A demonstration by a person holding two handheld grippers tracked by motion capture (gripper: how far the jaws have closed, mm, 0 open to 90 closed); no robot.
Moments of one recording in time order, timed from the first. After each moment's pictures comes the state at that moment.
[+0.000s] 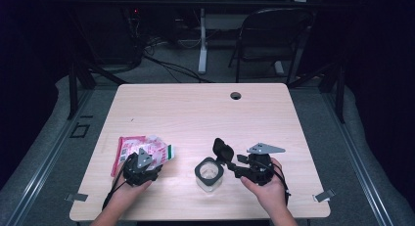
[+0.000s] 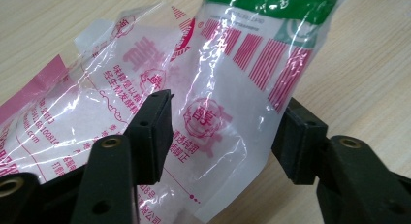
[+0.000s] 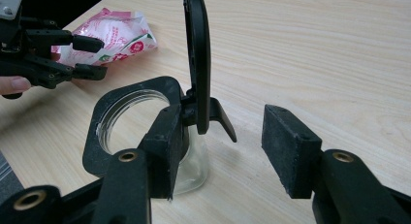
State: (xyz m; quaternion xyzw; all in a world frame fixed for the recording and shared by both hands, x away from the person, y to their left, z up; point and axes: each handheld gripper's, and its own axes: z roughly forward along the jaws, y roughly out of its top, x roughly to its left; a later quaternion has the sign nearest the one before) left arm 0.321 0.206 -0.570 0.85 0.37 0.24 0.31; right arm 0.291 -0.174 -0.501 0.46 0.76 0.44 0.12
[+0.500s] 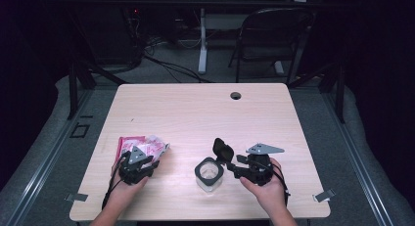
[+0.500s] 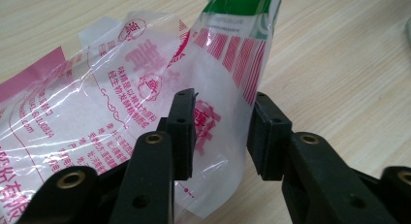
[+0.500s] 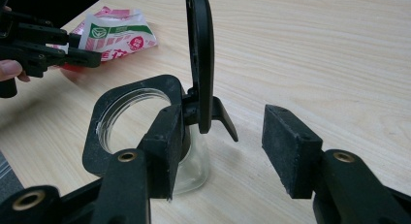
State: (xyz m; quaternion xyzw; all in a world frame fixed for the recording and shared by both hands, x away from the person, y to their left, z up) left arm 0.322 0.218 -0.562 0.82 0.41 0.19 0.36; right arm 0.290 -0.173 -0.502 0.46 0.76 0.44 0.12
